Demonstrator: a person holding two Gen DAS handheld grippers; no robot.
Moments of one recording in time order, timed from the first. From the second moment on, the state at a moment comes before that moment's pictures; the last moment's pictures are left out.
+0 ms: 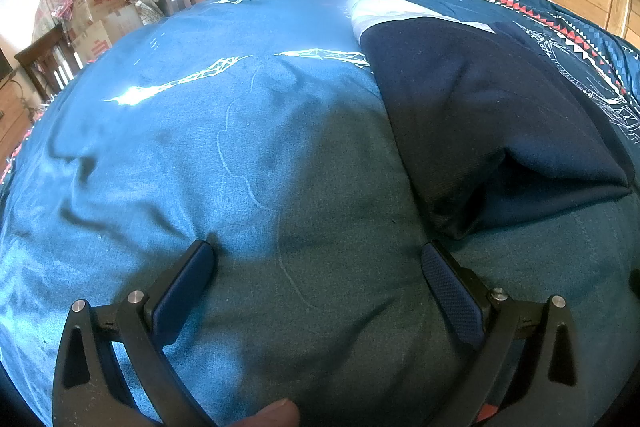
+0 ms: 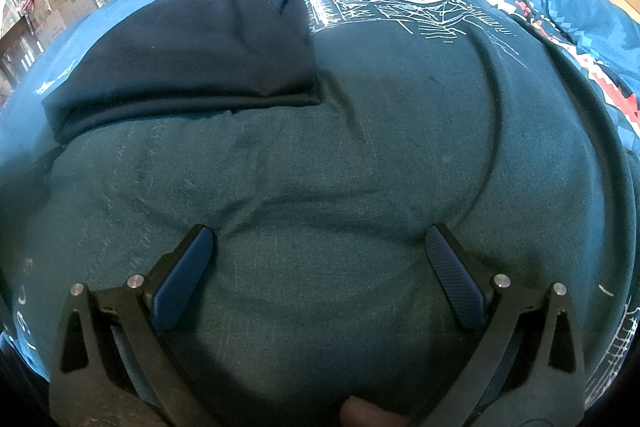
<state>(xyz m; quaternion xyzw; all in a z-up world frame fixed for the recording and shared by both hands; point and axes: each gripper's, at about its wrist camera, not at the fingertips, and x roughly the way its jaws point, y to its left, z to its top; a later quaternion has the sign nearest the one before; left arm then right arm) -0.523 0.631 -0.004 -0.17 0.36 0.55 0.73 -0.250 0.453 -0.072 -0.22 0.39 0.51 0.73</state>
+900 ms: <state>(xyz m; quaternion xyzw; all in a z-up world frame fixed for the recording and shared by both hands) -0.523 0.631 -0.004 -0.17 0.36 0.55 0.73 -0.252 0.454 -0.073 -0.22 0.39 0.51 0.73</state>
